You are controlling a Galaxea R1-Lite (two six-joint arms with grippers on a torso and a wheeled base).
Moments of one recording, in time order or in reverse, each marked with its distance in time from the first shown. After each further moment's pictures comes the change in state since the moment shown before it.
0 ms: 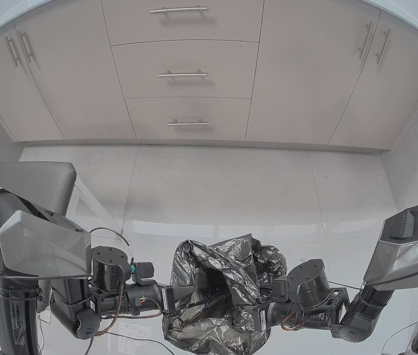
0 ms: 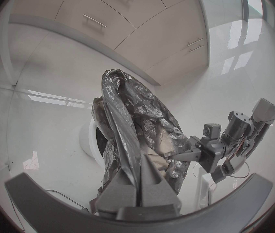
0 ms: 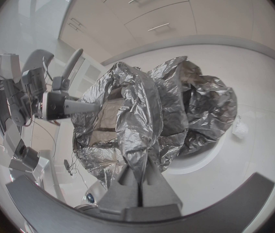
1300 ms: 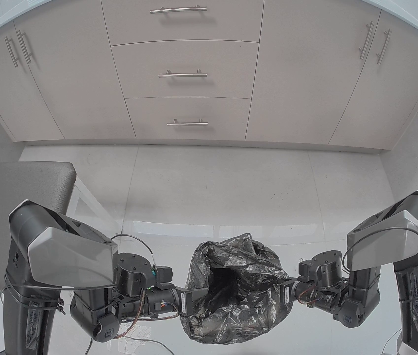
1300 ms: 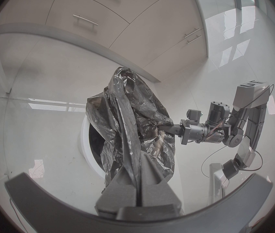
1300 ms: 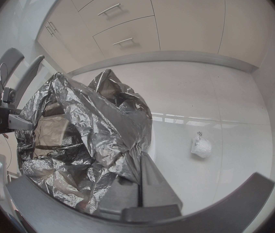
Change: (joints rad) left arm -0.079 0.105 -0.110 0.000 0.089 0.055; right arm -0.287 0.286 0.025 -0.374 -0.114 -0.218
